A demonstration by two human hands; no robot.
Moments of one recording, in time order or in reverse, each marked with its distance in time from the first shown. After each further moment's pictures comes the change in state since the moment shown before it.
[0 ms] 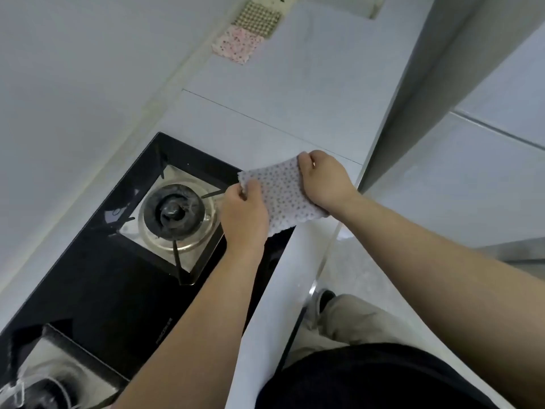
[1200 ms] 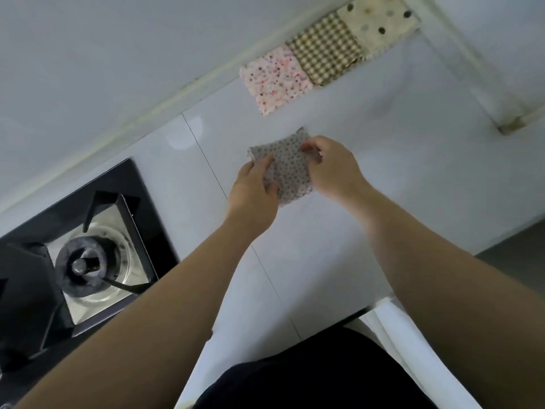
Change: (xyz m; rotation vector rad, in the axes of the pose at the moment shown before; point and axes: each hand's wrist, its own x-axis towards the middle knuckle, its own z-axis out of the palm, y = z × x) left_hand 0.263 0.138 0.209 0.503 0.109 -0.107; right_hand 0.430 0.008 -0.057 -0.139 -0.491 -0.387
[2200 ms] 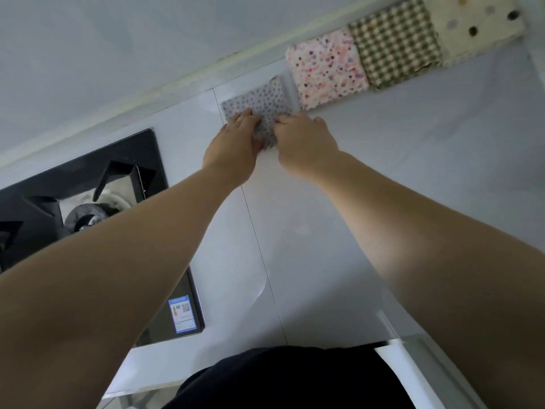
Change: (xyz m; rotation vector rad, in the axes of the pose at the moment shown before) left_hand 0.107 -0.057 -0.042 0.397 0.040 -0.050; right_hand 0.087 -0.074 0.057 -0.706 -0.303 -0.478
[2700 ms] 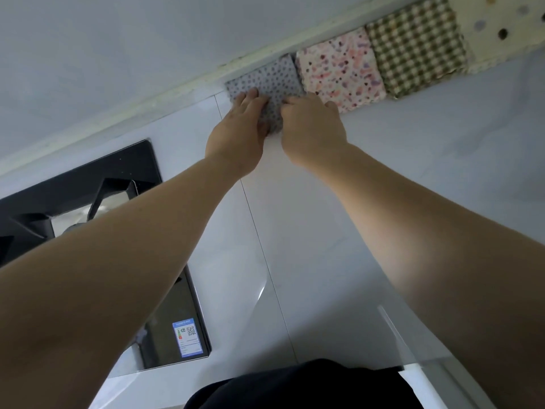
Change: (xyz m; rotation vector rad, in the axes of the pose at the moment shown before) left_hand 0.047 -0.004 -0.014 -0.017 0.050 0.054; right_hand 0.044 0.003 -0.012 0.024 0.098 0.121
